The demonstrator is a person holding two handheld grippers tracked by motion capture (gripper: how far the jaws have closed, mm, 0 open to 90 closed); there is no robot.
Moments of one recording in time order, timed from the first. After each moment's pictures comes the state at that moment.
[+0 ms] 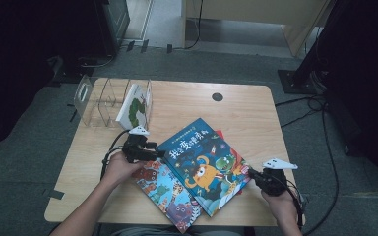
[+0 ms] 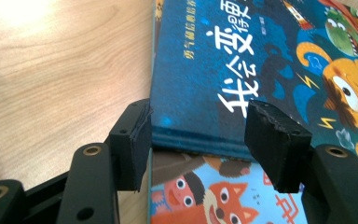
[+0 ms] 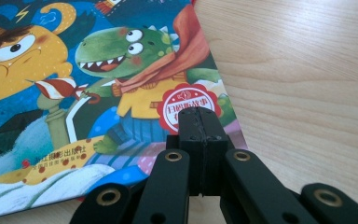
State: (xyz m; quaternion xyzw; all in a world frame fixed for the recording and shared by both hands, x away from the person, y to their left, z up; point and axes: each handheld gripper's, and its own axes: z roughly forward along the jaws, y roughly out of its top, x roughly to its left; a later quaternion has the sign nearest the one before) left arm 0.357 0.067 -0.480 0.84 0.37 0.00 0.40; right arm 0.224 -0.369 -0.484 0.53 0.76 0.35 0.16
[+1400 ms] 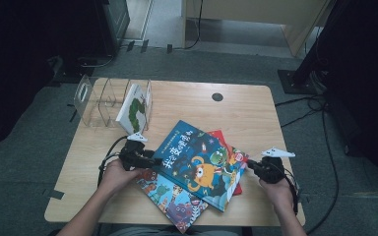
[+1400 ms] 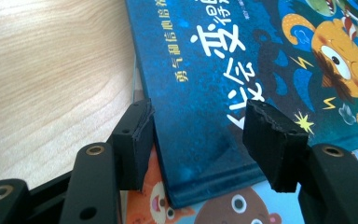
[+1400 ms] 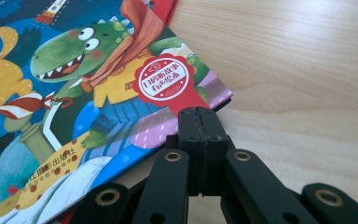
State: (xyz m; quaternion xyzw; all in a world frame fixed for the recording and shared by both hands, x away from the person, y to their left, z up) left arm 0.335 0.075 -0.483 0.85 0.38 -0.02 0.37; right arm 0.264 -0.377 -0.494 0.54 0.75 0.36 0.15
